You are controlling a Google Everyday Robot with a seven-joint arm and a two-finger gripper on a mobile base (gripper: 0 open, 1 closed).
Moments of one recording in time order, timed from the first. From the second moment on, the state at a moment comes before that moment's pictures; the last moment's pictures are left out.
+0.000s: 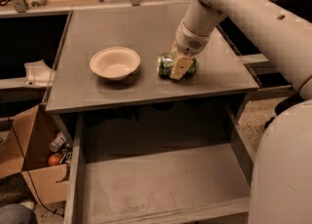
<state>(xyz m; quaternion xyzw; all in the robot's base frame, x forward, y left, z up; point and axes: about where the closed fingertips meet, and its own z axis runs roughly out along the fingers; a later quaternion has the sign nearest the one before) 0.655 -0.081 0.833 -0.69 0.70 0.07 0.16</state>
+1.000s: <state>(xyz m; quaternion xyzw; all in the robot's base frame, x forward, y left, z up) 0.636 -0.091 0.893 -0.67 0.71 0.07 0.20</state>
